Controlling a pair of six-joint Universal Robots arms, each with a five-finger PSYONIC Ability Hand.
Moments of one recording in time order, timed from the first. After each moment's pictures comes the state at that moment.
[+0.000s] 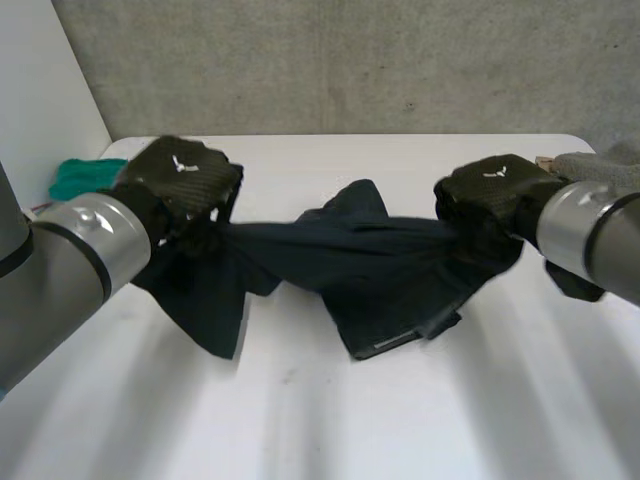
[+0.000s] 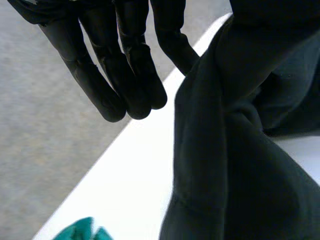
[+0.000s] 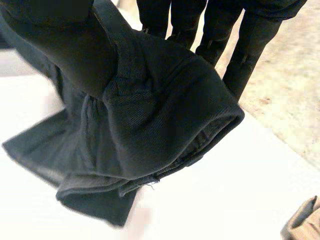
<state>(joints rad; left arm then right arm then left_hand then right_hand) 4.21 -1.71 -1.39 2.85 -1.51 3.65 1.96 -1.32 1.23 0.54 1.36 2.72 1.17 1.20 1.19 1.20 0.97 1.13 1.17 1.15 1.20 0.99</state>
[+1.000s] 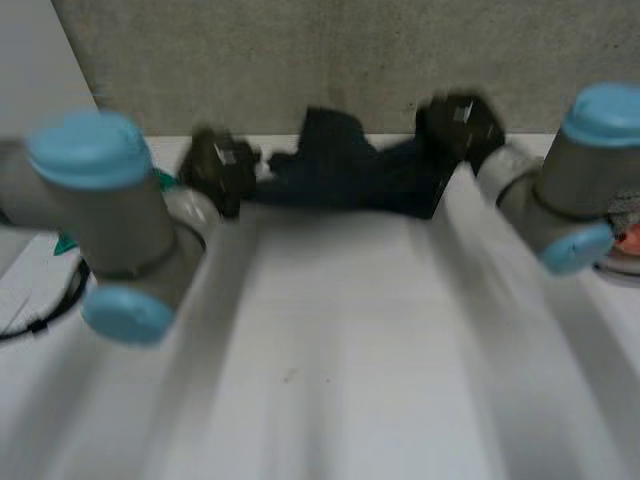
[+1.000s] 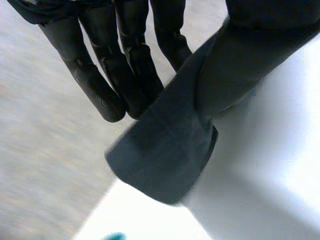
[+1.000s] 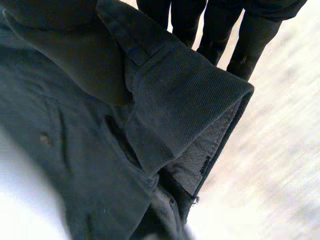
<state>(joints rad) 4.17 -2.11 -1.27 3.26 -1.65 3.72 1.90 -0.78 0.92 -0.13 1.23 2.85 1.17 1.20 1.19 1.20 1.00 1.13 1.17 1.18 1.20 1.01</state>
